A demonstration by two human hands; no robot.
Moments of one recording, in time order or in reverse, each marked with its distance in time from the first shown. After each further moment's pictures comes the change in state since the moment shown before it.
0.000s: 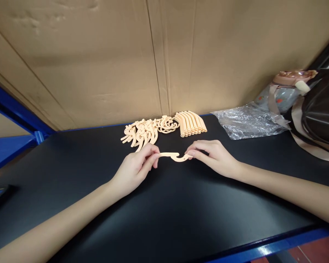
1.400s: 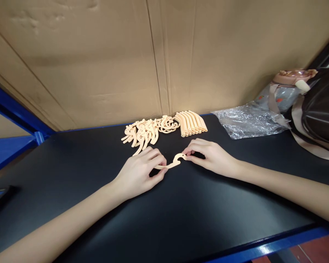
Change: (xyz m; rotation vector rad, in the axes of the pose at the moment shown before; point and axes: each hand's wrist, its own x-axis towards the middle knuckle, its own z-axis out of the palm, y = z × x) left_hand -0.001 0.005 0.003 0.452 -0.111 0.201; right_hand 0.004 0.009 0.008 -0.195 -0.054 -0.057
